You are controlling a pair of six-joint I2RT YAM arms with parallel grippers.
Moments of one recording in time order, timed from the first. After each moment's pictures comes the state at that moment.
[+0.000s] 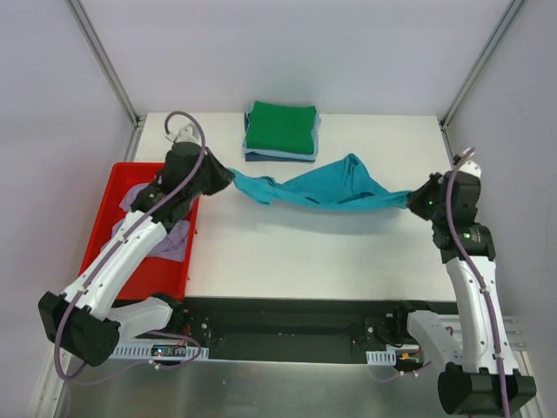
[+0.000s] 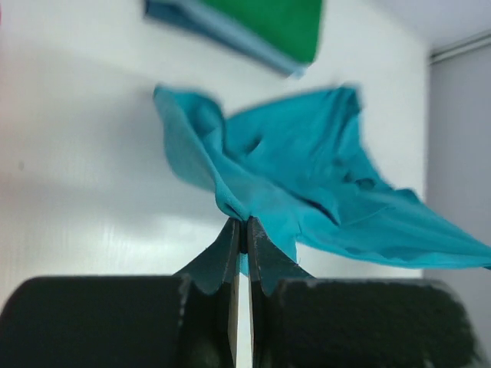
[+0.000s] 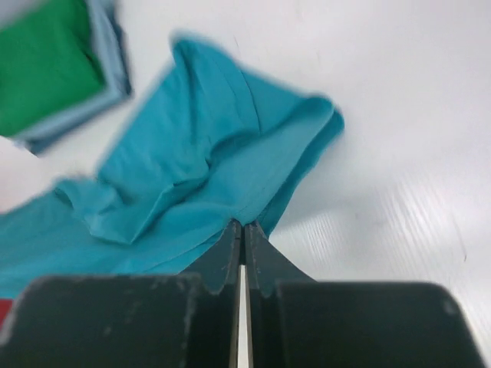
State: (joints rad) left arm -0.43 1.13 1.03 -0.49 -0.06 -0.80; right arm 0.01 0.84 0.87 -0.65 0.05 0.51
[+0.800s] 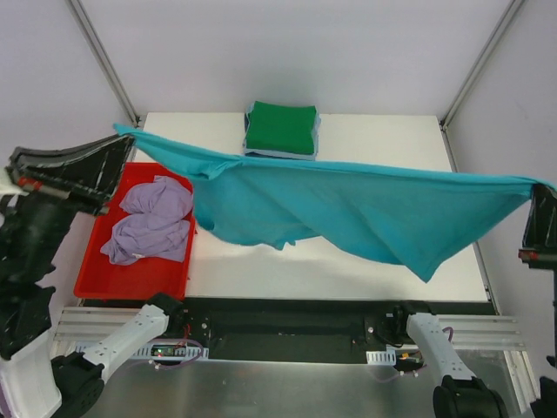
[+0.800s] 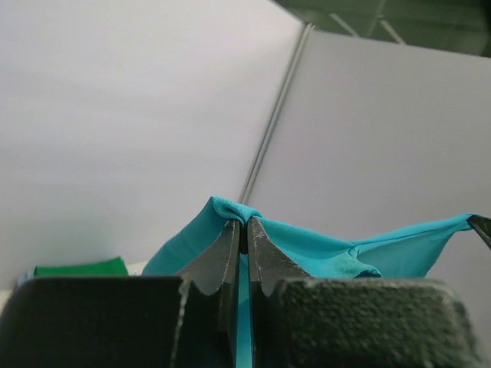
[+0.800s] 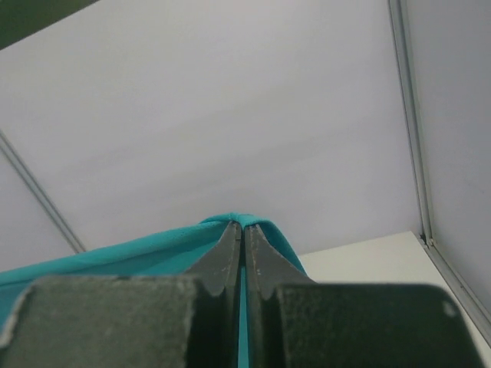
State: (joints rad) left arm -0.43 0.77 1.75 -0.49 0.13 -0.49; right arm -0.01 0.75 2.09 -0.98 0.05 0.37
